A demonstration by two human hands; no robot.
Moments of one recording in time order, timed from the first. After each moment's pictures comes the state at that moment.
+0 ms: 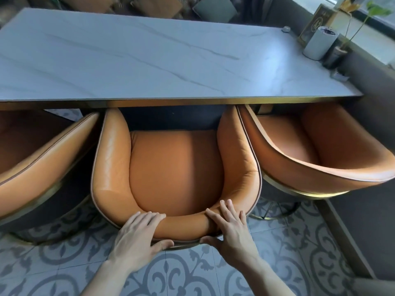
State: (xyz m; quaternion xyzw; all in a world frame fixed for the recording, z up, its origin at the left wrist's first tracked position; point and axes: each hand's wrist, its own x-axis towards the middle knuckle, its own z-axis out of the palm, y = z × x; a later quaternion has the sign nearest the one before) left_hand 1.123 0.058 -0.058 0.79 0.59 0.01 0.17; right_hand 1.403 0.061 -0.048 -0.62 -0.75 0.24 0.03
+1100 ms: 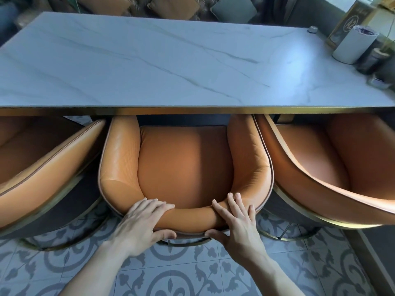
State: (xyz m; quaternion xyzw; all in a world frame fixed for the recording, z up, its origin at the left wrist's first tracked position) left_hand 1.114 0.166 -0.059 0.80 0.56 -0.01 0.21; right_hand 1.402 0.165 -0.067 -0.61 -0.76 0.22 0.06
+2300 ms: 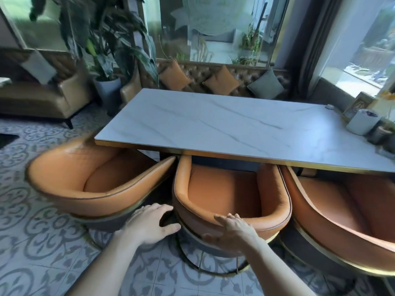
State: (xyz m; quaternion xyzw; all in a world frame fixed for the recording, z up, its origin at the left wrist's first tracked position) left_hand 1.004 -0.008 0.172 0.65 0.72 0.01 0.23; right_hand 1.265 0.056 0.150 -0.56 -0.79 0.24 -0.13
